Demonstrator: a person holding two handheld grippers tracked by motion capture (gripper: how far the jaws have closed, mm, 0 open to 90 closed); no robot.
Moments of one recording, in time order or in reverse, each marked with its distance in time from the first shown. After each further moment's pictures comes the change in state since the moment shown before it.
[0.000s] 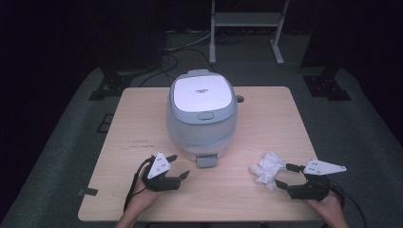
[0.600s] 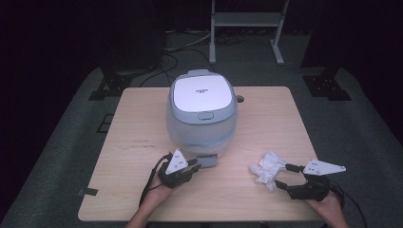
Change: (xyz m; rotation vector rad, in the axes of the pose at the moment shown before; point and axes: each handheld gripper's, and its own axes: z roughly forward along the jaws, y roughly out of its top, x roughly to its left) left arm -0.015 0.016 0.039 0.027 -0.067 0.030; right arm 0.001 0.000 0.001 0.002 0.004 -0.003
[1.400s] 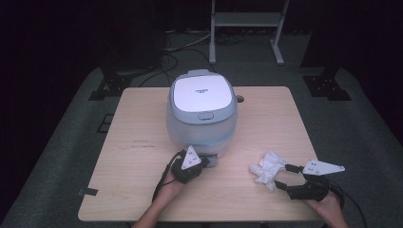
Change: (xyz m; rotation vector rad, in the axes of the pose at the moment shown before) left arm -0.003 0.004 0.040 0.031 0.010 0.004; right arm 0.000 -0.001 0.002 0.009 0.004 0.006
